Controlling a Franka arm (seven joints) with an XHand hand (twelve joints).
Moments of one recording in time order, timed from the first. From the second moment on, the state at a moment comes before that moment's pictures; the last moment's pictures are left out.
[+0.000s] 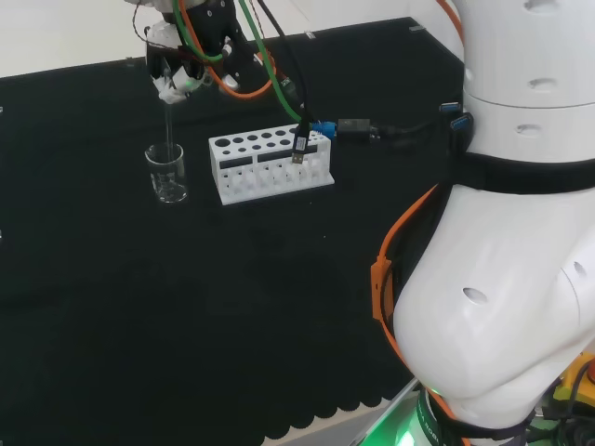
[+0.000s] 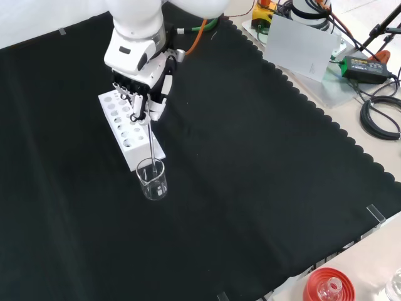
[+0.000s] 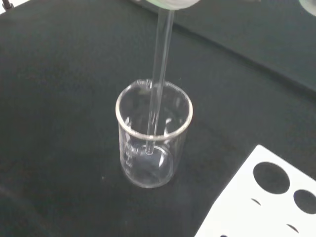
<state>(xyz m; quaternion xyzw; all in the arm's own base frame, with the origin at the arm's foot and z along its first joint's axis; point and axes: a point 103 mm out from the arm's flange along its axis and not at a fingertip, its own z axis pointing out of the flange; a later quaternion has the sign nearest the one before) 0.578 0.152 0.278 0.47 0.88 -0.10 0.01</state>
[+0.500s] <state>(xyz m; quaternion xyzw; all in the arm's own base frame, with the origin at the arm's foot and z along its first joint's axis) 0.561 0.159 0.295 0.47 0.87 -0.10 0.02</state>
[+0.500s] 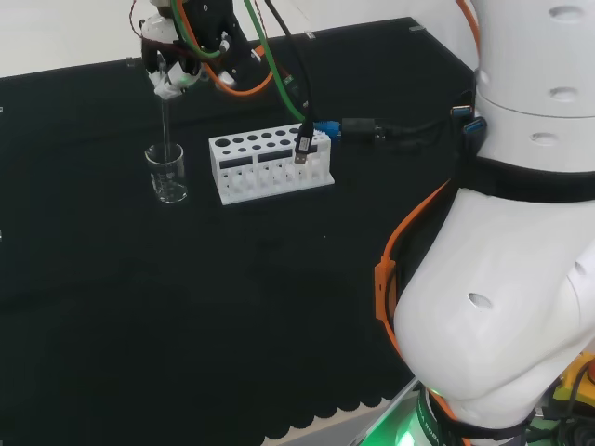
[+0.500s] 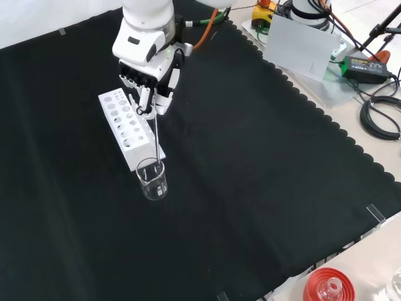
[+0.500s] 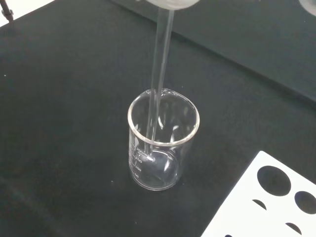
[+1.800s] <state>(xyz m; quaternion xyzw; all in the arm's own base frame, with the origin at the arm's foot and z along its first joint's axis) 0.536 0.109 0.367 0.51 0.85 -0.07 0.05</state>
